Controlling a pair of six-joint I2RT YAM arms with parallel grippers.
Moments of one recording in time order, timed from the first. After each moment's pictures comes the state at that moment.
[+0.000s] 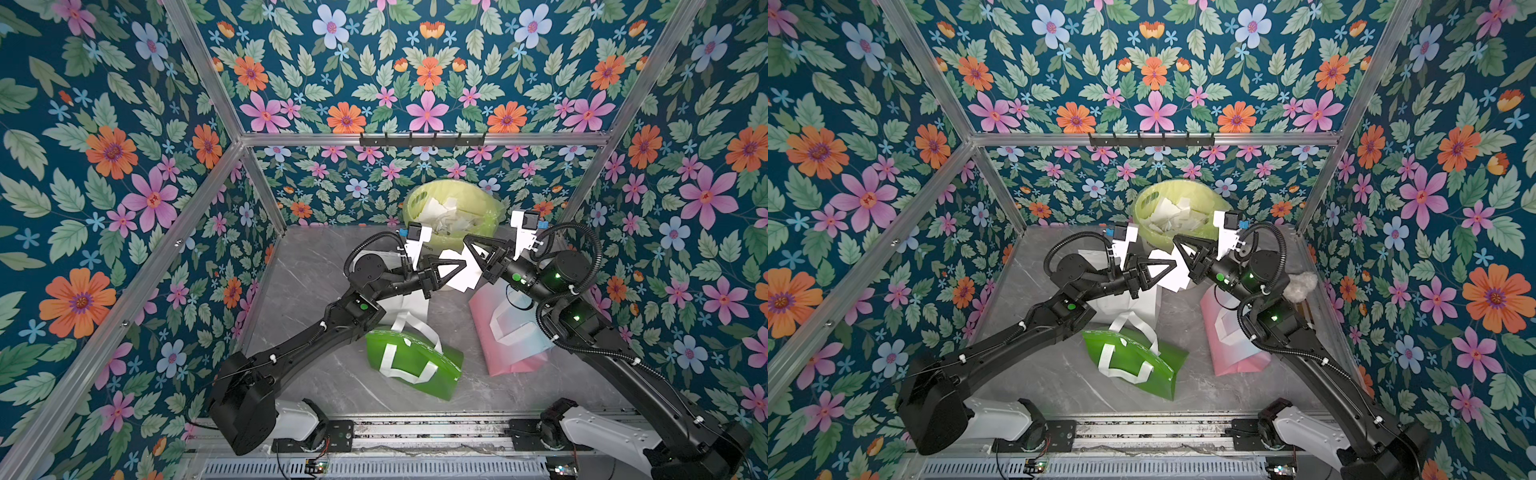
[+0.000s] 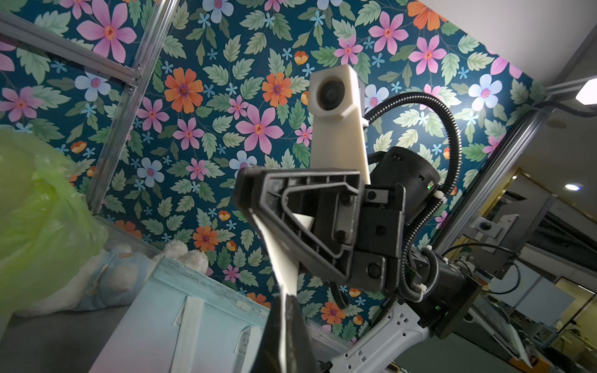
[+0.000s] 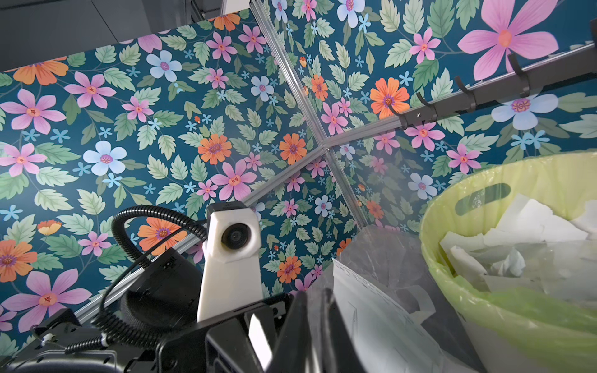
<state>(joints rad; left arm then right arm) -0.77 1.35 1.04 0.60 0.63 -0.67 0.52 1.02 1.04 0.19 -0.36 0.55</state>
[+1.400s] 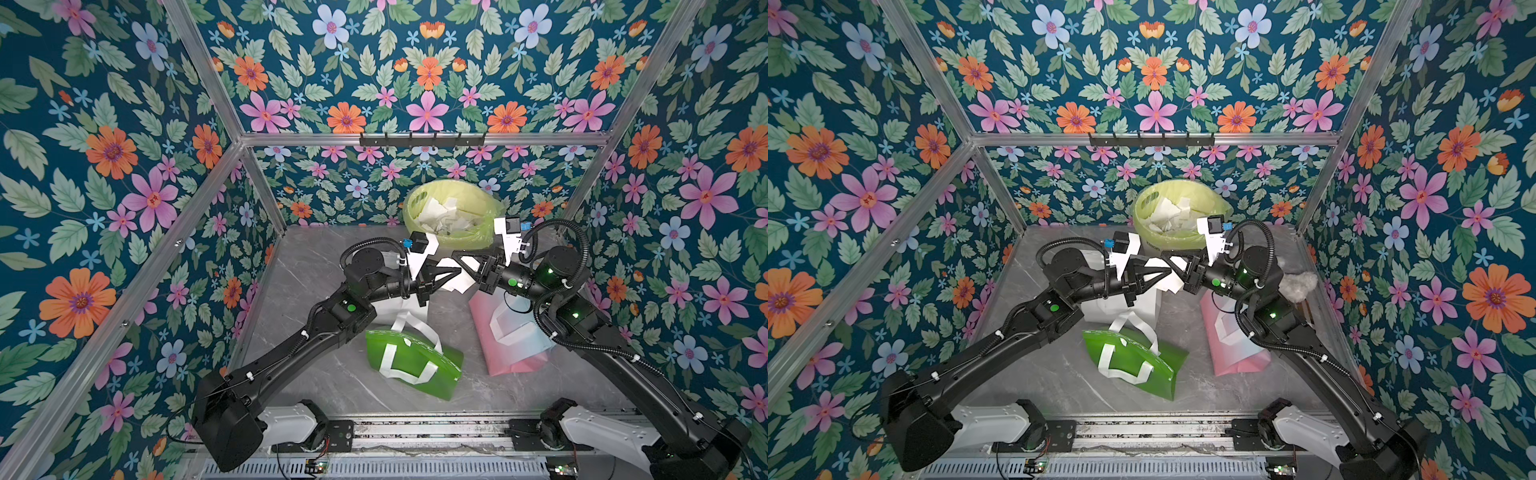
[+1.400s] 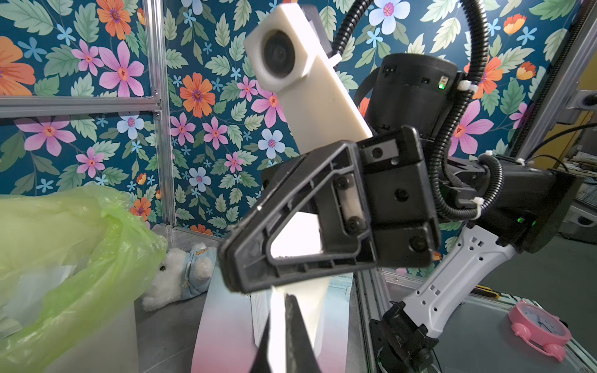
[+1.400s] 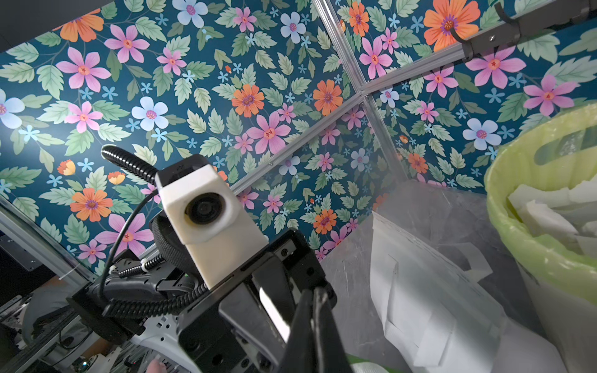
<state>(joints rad) -0.78 1.27 1.09 0.31 0.62 -0.20 0.55 1.07 1.09 0.10 -0.57 0.60</state>
